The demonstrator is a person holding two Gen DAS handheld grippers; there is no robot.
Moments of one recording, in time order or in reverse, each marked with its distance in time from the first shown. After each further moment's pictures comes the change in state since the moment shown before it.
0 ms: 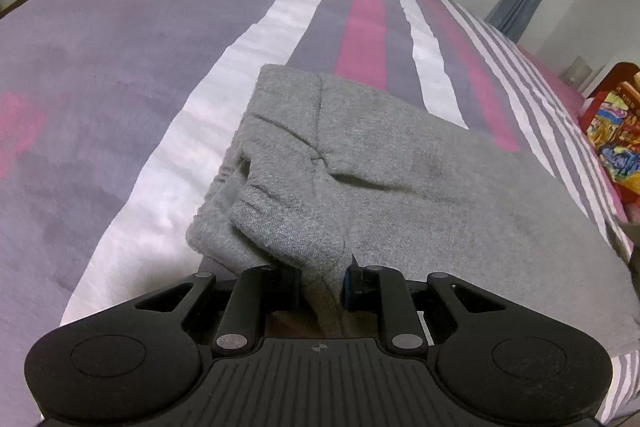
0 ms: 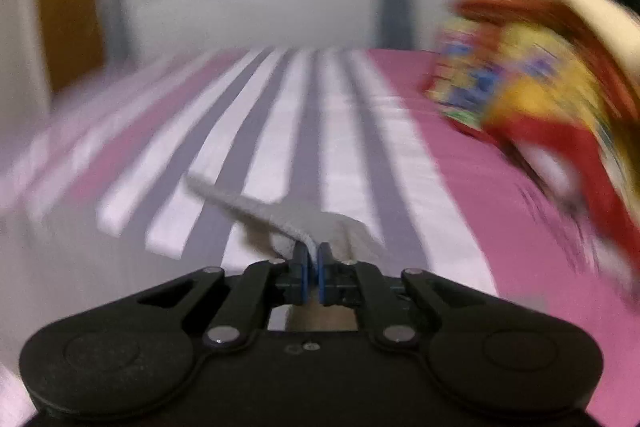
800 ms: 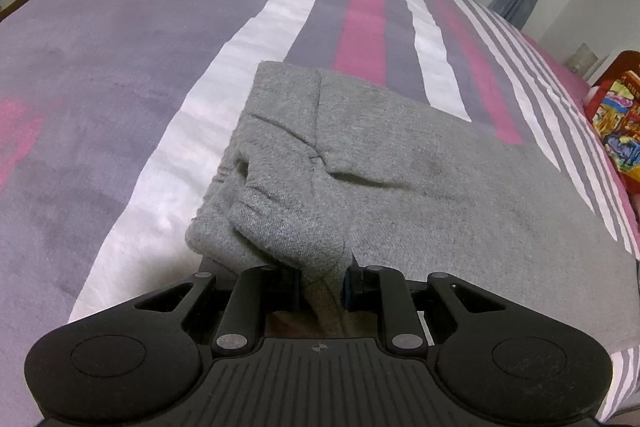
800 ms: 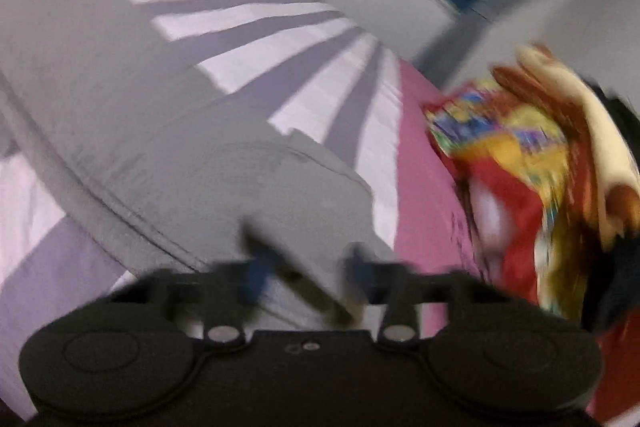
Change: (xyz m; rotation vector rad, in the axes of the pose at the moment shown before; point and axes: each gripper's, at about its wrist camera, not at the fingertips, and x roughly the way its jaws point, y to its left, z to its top) left arm 0.001 -0.005 0.009 0.014 0.042 0.024; right arm 0.017 -0.002 -0.071 -0.830 0.124 -0.165
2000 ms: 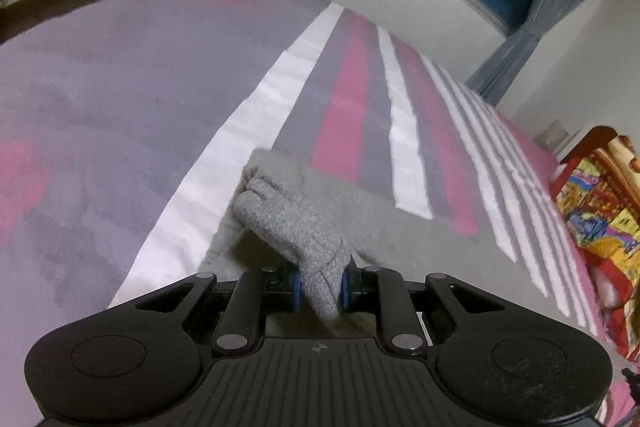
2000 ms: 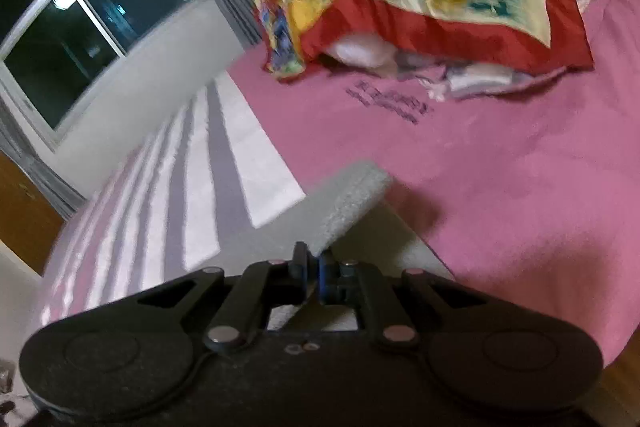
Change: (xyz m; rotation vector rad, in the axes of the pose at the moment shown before) left arm -0.029 0.017 0.022 -0.103 -0.161 -0.095; right arm -0.012 -0.133 -0.105 1.266 -0.054 0.175
